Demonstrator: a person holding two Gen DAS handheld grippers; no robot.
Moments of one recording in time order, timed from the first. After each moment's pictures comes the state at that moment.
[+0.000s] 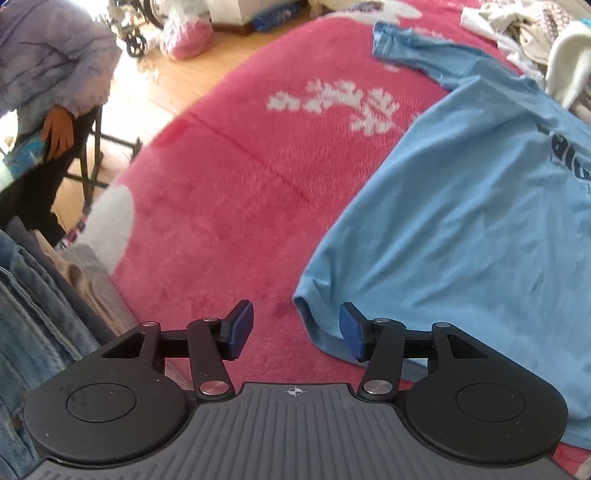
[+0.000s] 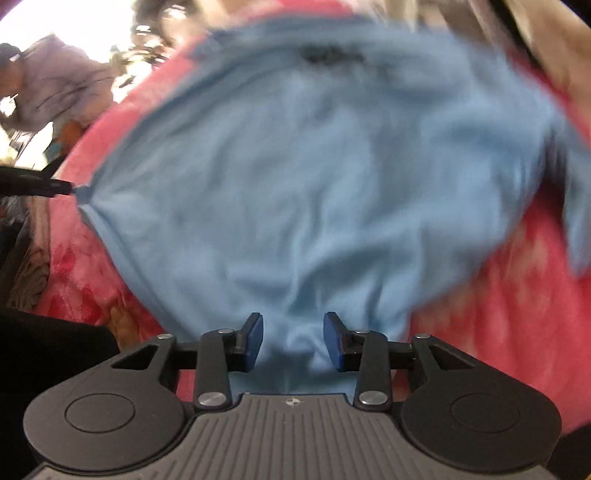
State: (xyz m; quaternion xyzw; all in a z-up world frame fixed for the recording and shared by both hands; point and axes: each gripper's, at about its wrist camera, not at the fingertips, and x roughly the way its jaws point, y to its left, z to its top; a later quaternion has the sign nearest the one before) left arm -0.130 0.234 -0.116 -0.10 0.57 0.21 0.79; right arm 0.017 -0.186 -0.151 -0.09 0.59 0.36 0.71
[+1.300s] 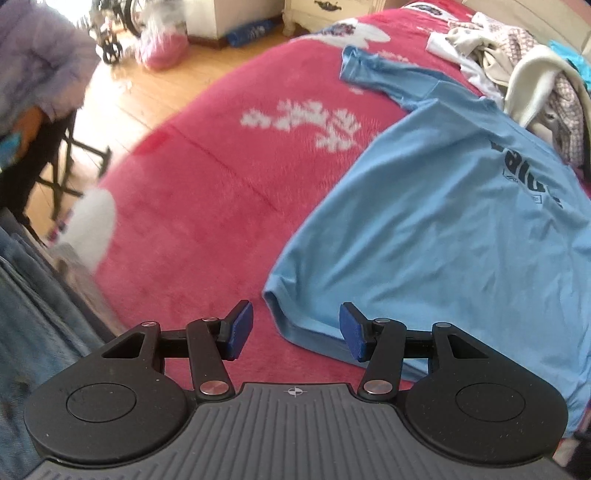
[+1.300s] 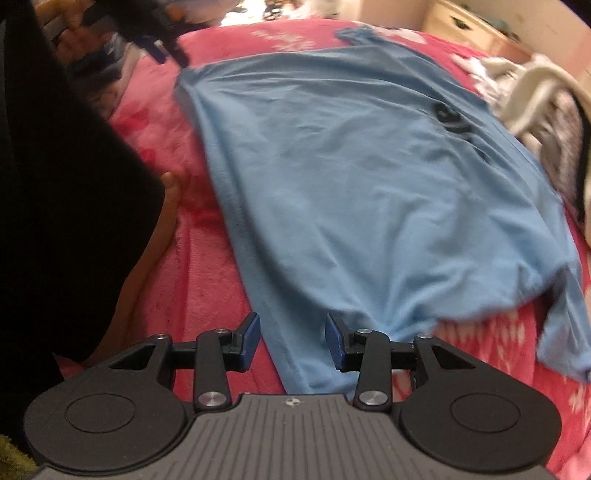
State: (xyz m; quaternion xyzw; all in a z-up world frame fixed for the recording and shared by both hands) left arm -0.138 0.234 -0.107 -0.15 0.54 0.16 0.81; right arm -0.094 -0.163 -0.110 -0.35 0.43 0.48 0.68
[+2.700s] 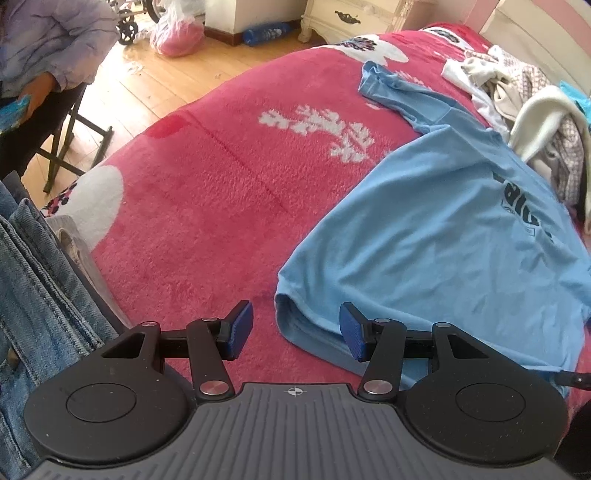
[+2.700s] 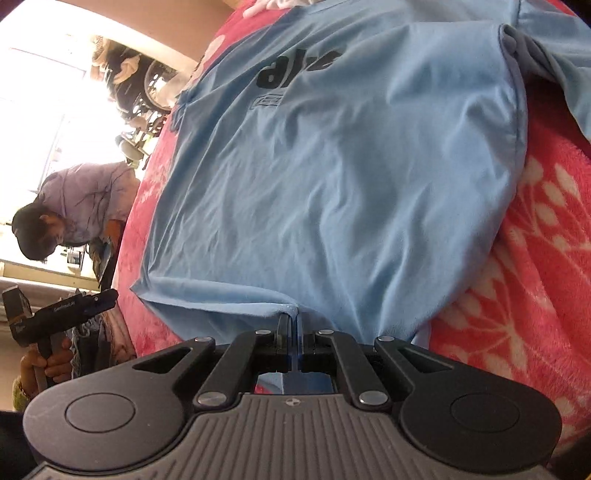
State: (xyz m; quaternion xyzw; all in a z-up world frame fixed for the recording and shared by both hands) left arm -0.153 0.249 -0.102 -0.21 0.51 0.17 0.82; right arm 0.059 -0.209 -0.162 0.12 0.63 0.38 0.66
